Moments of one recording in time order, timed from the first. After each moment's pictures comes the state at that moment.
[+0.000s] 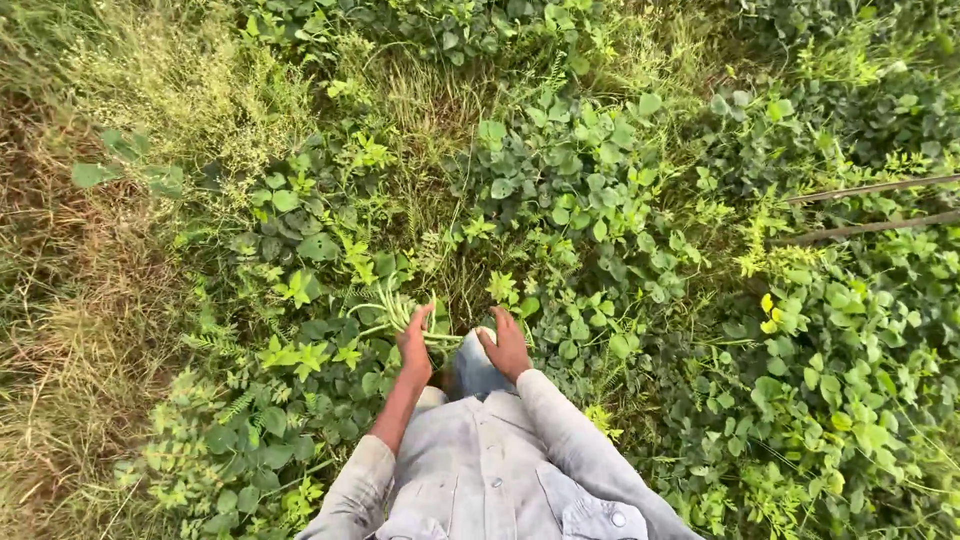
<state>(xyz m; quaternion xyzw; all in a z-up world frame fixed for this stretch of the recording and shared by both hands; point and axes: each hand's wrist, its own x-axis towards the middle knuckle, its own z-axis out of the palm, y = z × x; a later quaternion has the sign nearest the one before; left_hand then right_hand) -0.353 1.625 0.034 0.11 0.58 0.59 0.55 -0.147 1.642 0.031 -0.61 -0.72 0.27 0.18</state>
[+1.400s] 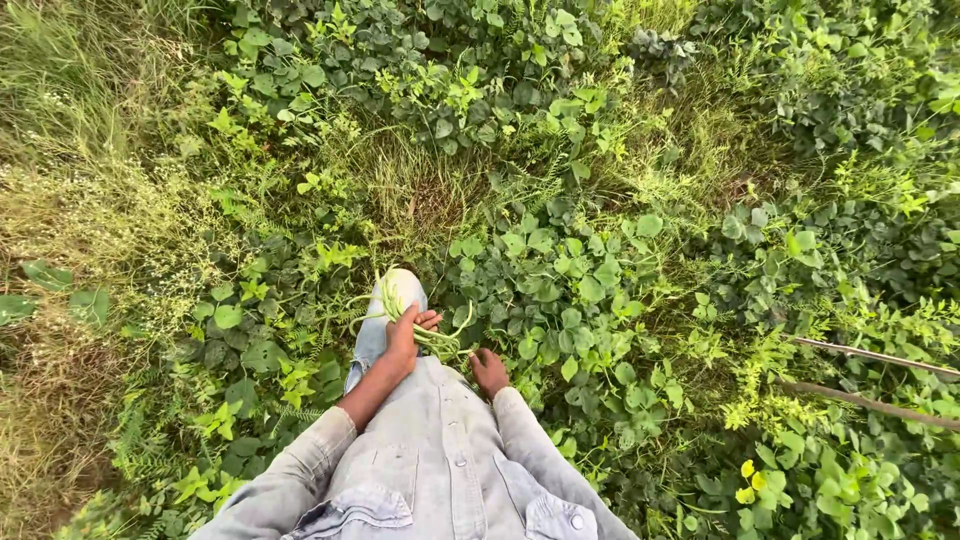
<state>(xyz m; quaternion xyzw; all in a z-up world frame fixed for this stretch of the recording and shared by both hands) -0.294 2.022 -0.007 -0.05 0.52 0.57 0.63 -0.056 1.986 -0.087 -0.70 -0.57 0.42 0.03</state>
